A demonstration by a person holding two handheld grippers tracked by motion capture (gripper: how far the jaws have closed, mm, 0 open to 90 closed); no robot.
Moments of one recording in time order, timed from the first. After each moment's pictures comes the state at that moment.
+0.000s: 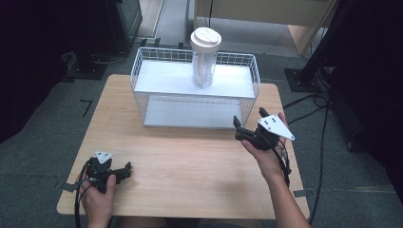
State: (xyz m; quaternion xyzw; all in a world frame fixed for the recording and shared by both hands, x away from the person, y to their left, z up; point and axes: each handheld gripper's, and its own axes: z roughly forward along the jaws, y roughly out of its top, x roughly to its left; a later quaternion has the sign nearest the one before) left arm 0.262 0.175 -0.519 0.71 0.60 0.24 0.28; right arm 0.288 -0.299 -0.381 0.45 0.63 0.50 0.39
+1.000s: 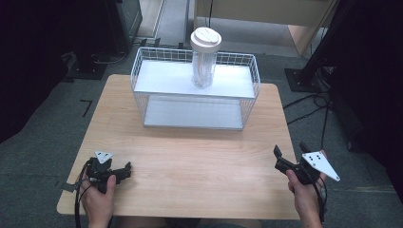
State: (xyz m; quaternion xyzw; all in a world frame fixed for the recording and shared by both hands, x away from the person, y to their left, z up) left arm 0.262 0.175 -0.519 0.71 0.60 0.24 0.28; right arm 0.208 -0.407 -0.436 0.53 0.58 0.46 0.41
